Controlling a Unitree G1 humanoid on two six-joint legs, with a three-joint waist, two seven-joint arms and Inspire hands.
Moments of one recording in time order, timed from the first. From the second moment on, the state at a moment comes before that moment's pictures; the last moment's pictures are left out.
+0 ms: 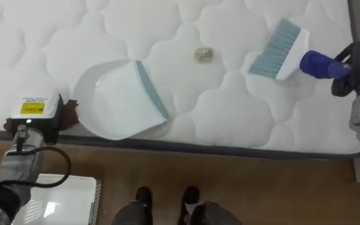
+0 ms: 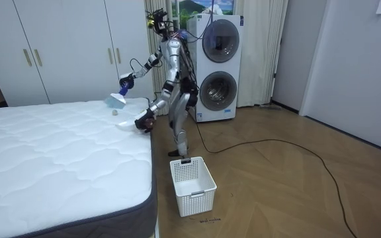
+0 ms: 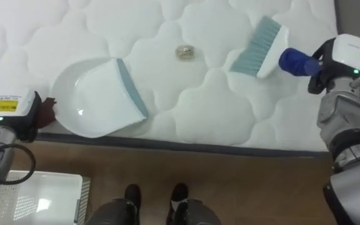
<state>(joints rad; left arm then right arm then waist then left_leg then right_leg) -0.49 0.61 -0.52 1.08 0.87 0.05 0.54 -0.76 -0.65 0.45 1.24 -0.50 0.02 -0.50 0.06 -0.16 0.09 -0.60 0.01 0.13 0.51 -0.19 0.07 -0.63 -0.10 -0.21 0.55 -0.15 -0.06</state>
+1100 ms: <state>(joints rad) -0.61 0.61 -0.59 1.11 0.96 0.22 0.56 -0.85 -0.58 0.69 1.08 -1.10 0.33 -0.59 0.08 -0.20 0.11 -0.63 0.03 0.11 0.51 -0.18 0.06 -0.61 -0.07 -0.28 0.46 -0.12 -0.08</state>
